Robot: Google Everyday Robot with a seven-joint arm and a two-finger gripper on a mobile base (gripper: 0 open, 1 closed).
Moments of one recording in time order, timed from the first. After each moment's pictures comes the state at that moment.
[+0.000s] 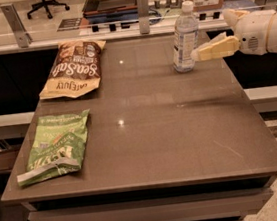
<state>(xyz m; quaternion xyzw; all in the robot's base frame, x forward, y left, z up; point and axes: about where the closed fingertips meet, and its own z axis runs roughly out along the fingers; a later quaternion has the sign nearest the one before) 0.650 -0.211 0.958 -0.36 0.69 0.18 0.60</state>
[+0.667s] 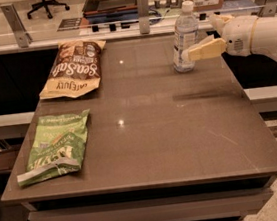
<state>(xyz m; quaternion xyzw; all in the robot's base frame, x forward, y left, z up) 0.679 -0.193 0.939 -0.36 0.68 0.22 0.60</state>
